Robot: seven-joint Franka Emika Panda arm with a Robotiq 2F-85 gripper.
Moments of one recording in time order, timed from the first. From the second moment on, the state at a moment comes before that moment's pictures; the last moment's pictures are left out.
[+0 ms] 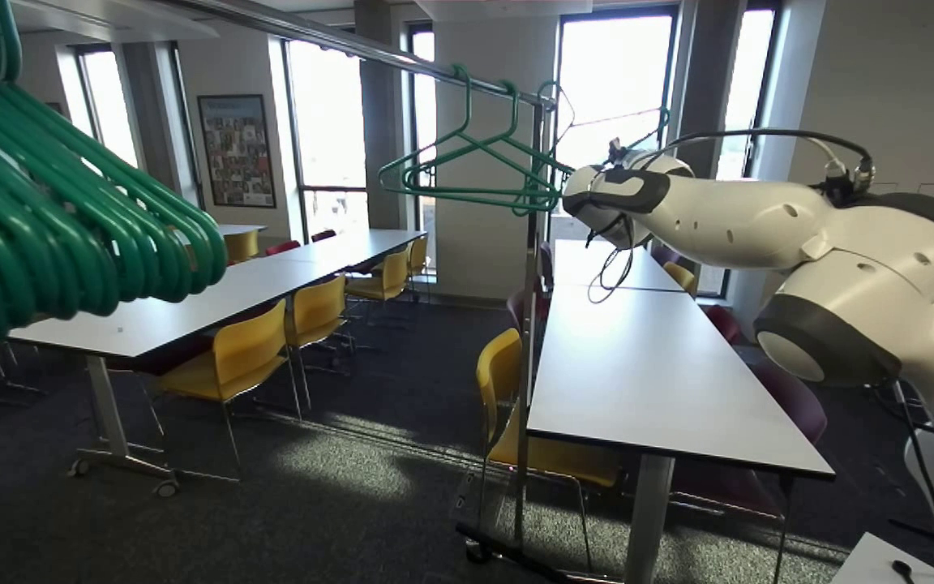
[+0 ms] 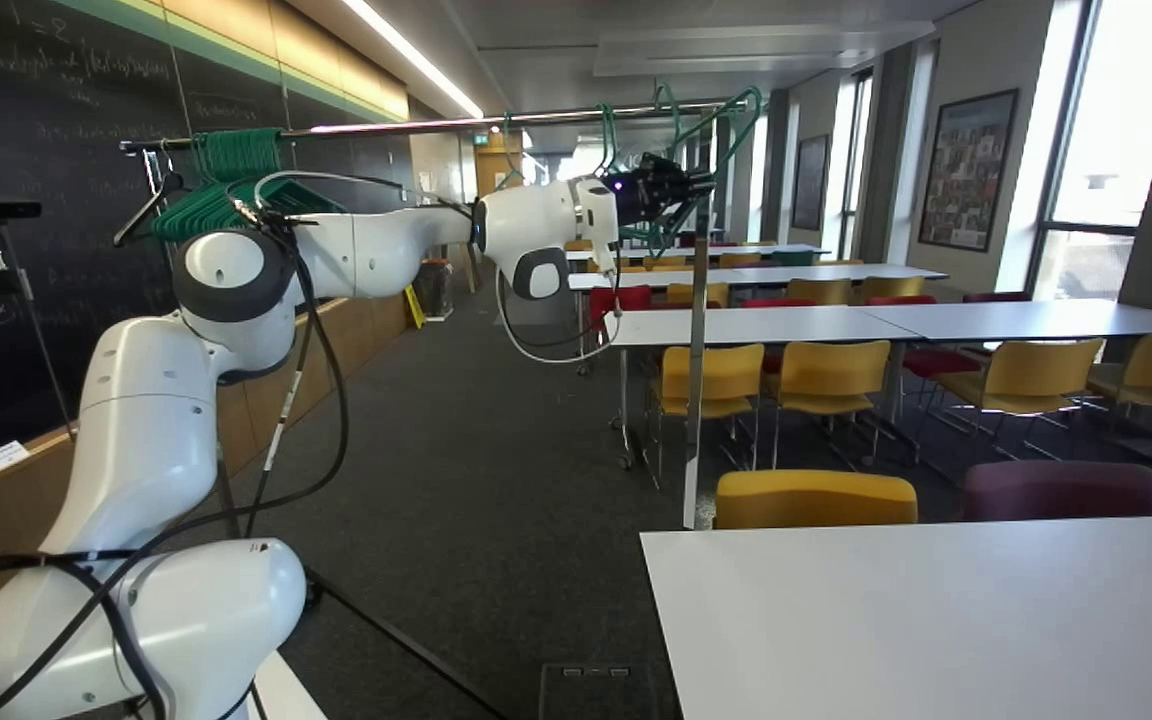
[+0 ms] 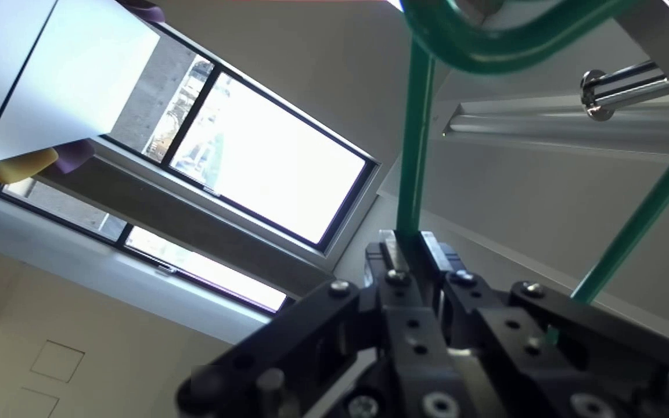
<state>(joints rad) 1.11 0.72 -1.48 -1.63 1.32 3.46 0.38</state>
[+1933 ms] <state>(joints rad) 0.97 0.75 -1.38 -1.33 1.46 3.29 0.50</state>
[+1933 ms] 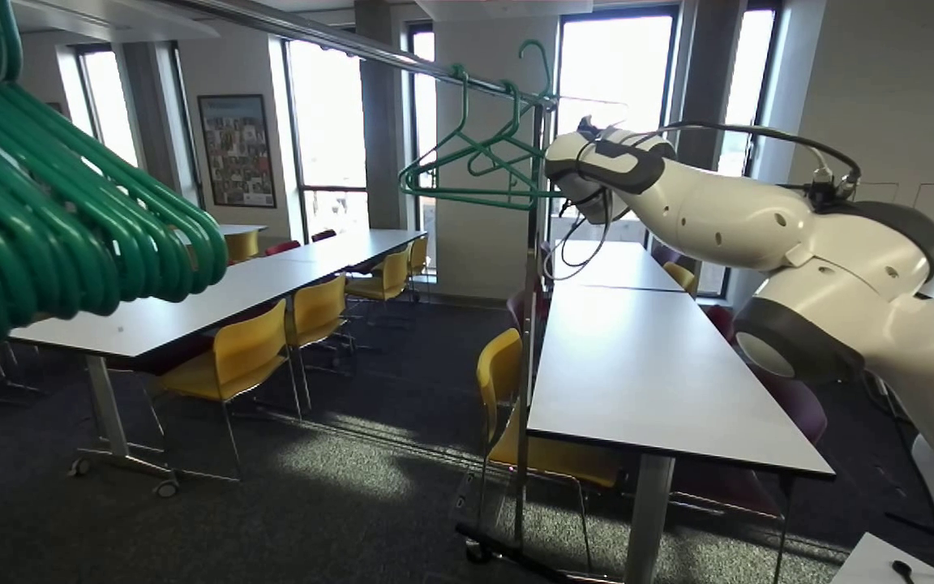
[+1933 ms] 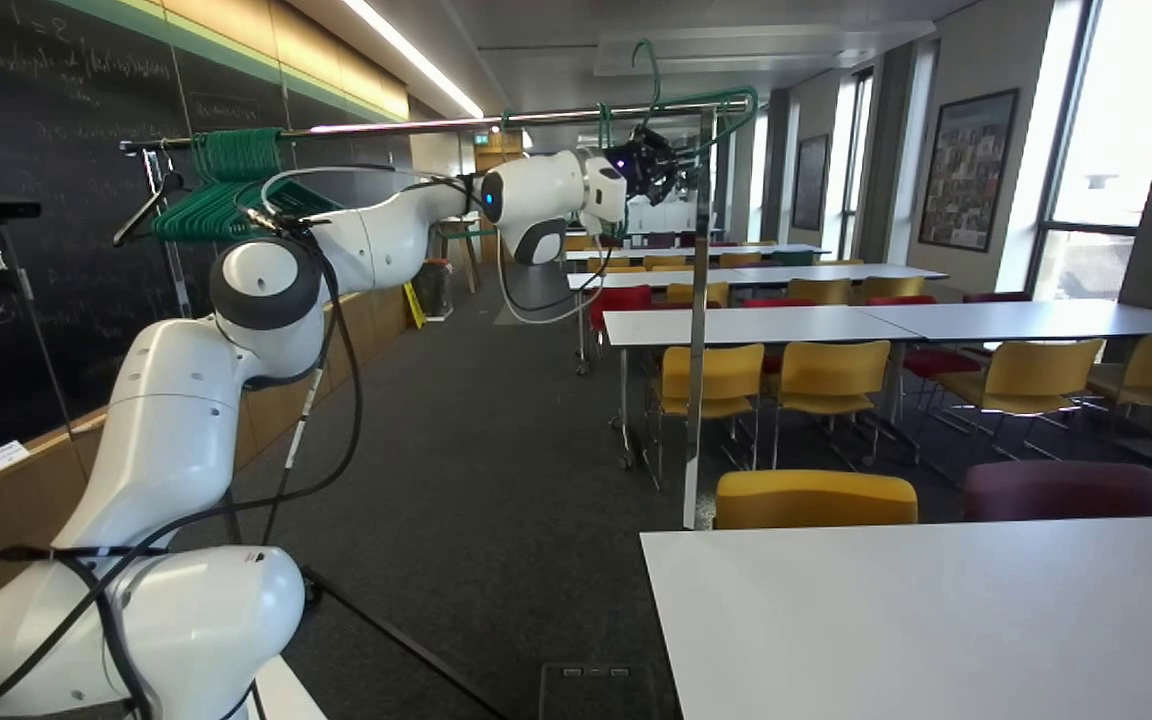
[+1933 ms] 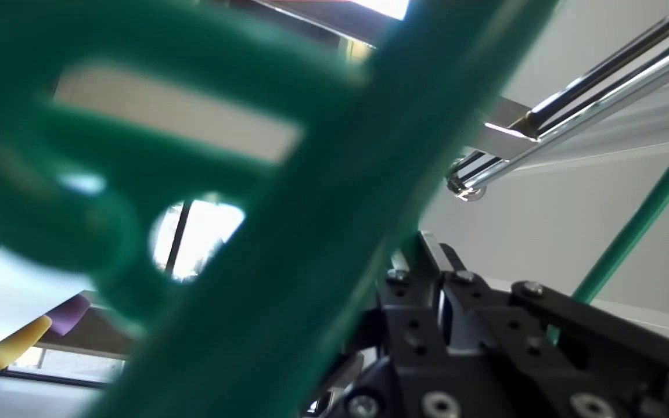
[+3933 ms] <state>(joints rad) 0.97 0.96 -1.62 -1.42 1.22 3.11 0.59</state>
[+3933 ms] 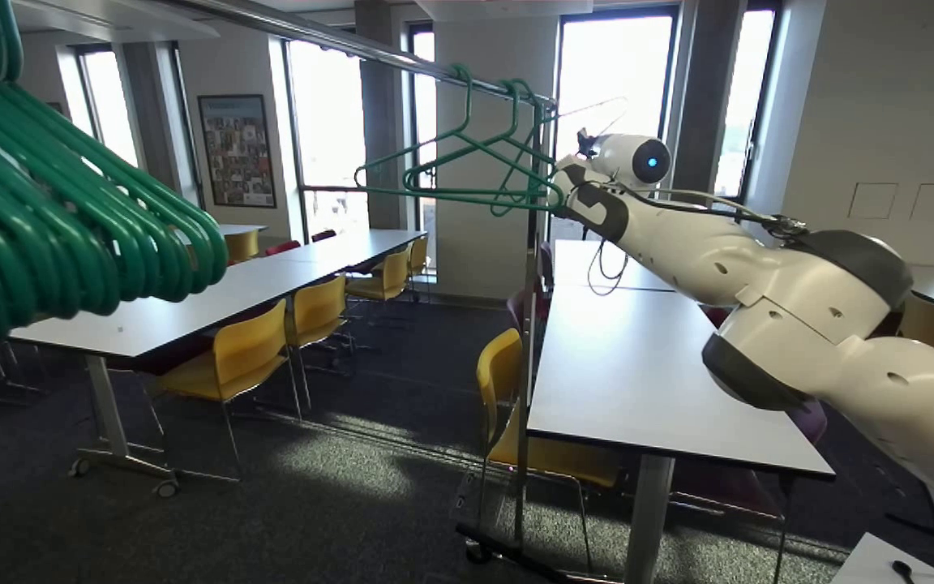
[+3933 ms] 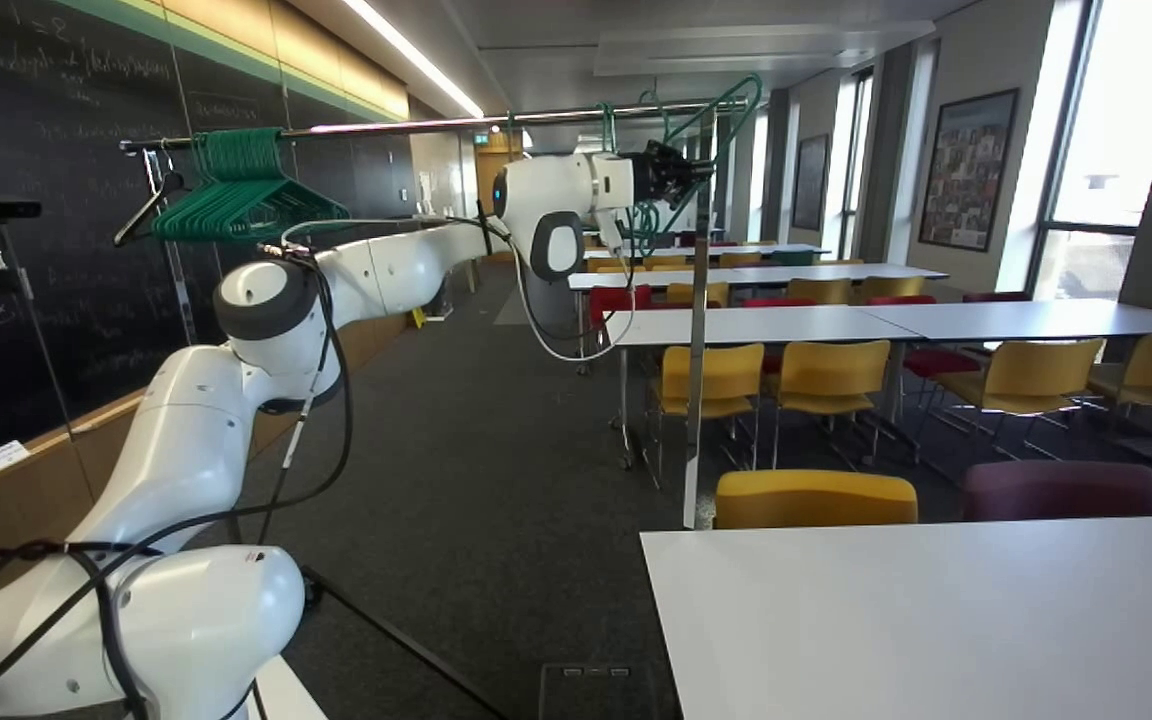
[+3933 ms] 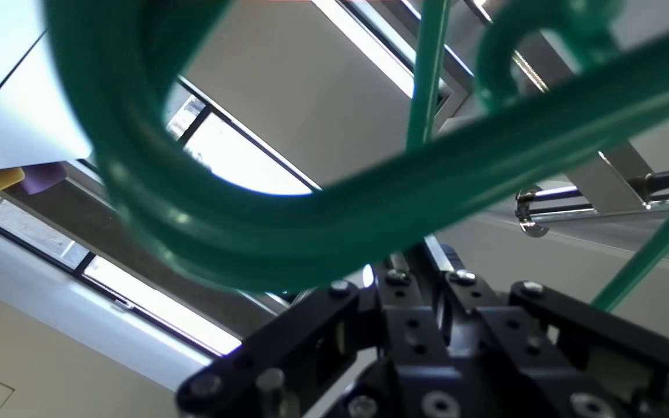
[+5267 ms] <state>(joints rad) 1.06 0.68 -1.39 -1.47 1.35 3.11 0.54</state>
